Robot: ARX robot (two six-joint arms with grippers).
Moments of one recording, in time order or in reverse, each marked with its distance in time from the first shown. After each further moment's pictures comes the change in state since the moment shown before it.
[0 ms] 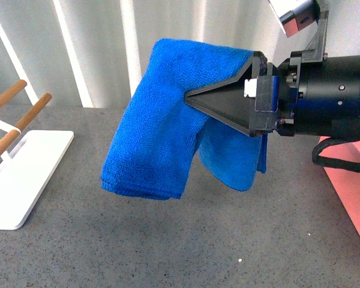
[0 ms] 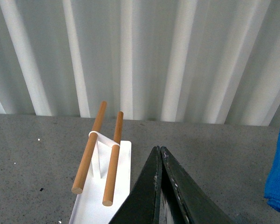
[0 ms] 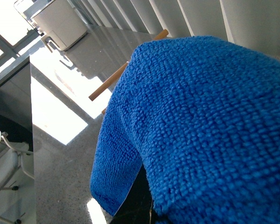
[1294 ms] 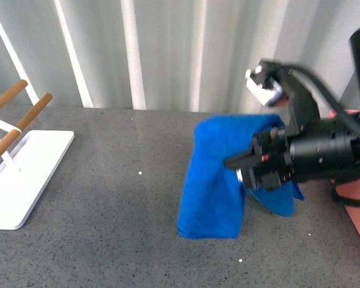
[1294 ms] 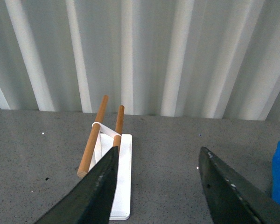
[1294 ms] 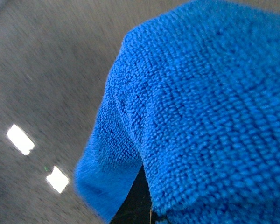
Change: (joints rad) left arm 0.000 -0.369 0.000 -0.375 0.000 0.000; right arm -0.036 0.185 0.106 -0.547 0.394 -0.454
